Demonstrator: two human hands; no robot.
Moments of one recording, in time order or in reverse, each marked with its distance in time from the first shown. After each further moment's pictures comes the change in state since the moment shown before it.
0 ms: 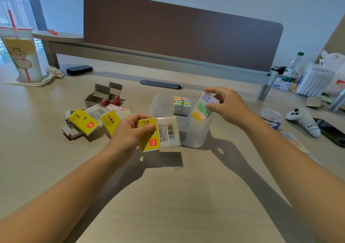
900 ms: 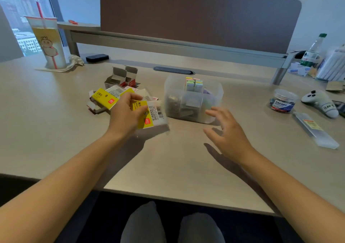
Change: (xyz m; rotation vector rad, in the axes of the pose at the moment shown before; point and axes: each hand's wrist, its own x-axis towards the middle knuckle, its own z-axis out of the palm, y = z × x) left_hand -0.027 -0.010 -0.030 0.488 0.342 0.233; right_hand -0.103 0.022 0.060 -0.110 0.001 -0.179
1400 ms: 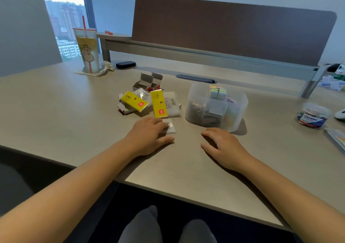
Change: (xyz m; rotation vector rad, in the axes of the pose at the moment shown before) left_hand -0.012 -0.021 -0.025 1.025 -0.488 0.324; right_hand 0.012 -0.022 0.029 -0.230 -0.321 -0.095
